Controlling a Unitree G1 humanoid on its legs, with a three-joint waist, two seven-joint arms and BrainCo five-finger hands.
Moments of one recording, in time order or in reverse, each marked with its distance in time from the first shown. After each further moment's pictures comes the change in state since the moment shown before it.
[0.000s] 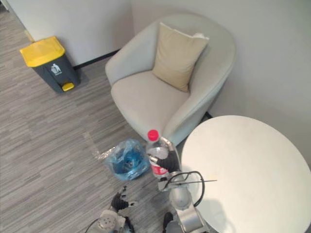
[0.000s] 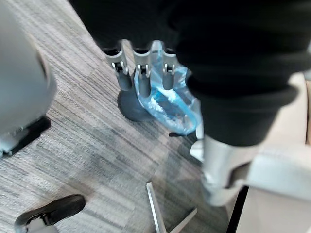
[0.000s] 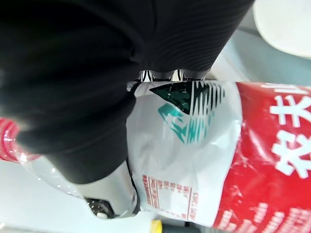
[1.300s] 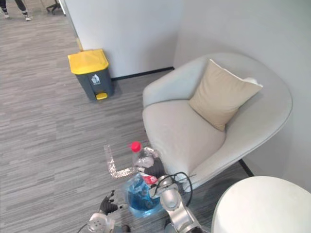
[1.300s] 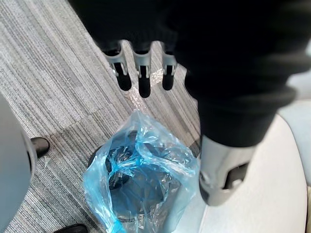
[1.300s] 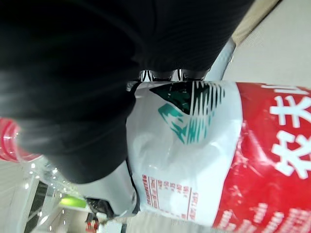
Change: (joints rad) left arm 0.012 0.046 0.080 0.074 -0.027 -0.009 0.017; right arm -0.091 -0.004 0.176 0.238 -0.074 -0.002 0.062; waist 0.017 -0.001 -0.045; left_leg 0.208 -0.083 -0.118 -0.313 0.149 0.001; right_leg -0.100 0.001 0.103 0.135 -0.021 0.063
